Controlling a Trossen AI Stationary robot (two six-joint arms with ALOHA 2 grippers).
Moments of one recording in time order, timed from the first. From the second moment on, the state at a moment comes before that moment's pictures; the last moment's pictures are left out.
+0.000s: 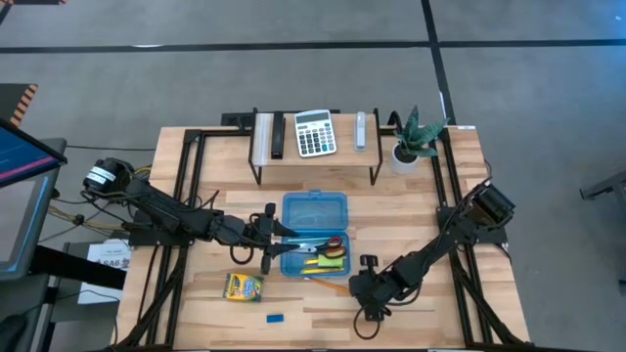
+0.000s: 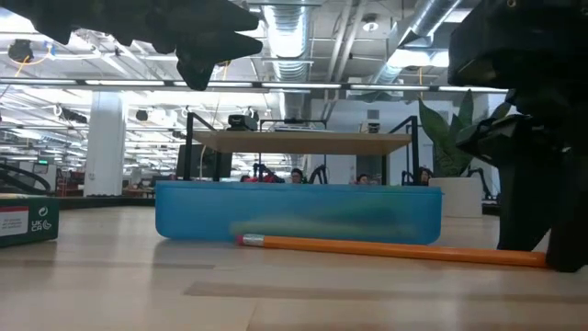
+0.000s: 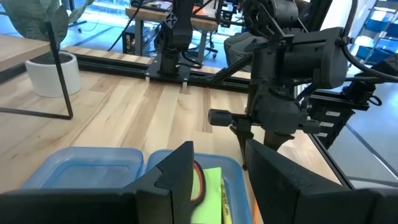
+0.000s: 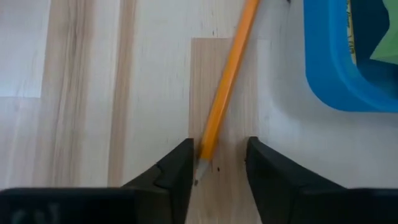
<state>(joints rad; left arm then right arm) -0.34 1.36 0.54 0.64 -0.29 -0.23 0.63 1.87 0.99 -0.34 0.22 0.58</state>
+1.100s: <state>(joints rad) -0.35 1.36 0.56 0.62 -0.20 -0.23 0.62 1.87 1.05 -0.40 0.17 0.55</state>
